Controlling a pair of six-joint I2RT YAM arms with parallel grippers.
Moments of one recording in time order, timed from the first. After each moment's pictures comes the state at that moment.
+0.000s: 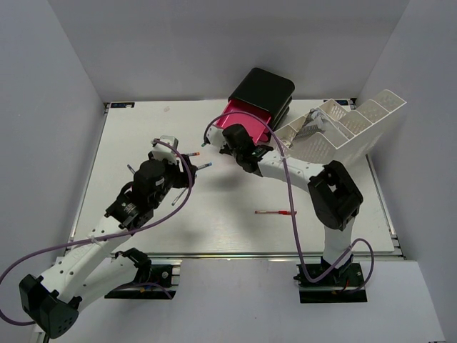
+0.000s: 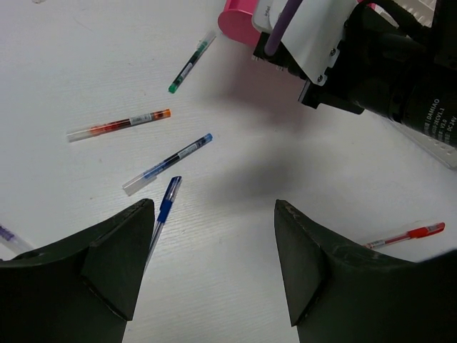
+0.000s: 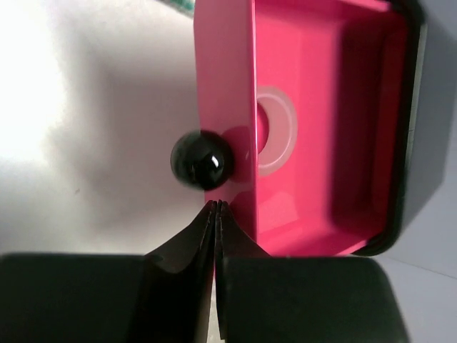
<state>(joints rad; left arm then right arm) -0.62 0.84 0.75 -0.22 -0.27 -0.26 0.79 1.90 1.38 -0.08 0.40 -0.75</state>
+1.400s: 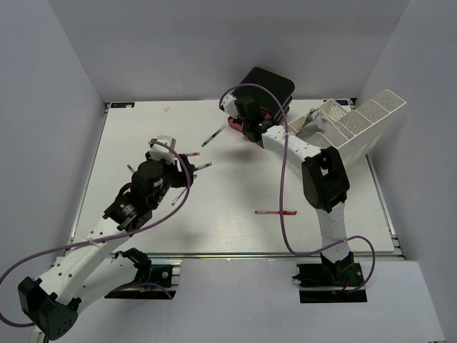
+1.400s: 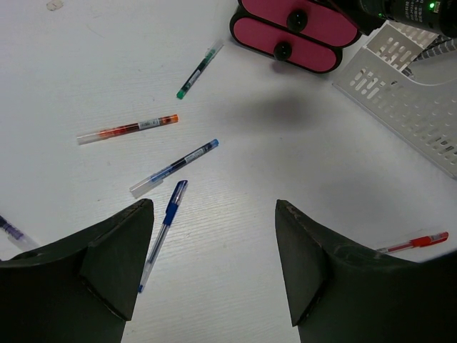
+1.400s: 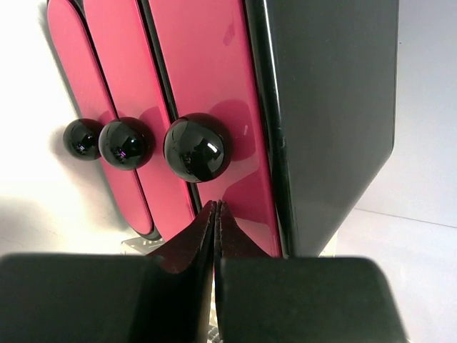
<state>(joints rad) -0.62 0.82 0.75 -0.22 -0.30 -0.26 0.60 2.12 1.76 -0.19 0.48 -0.75</state>
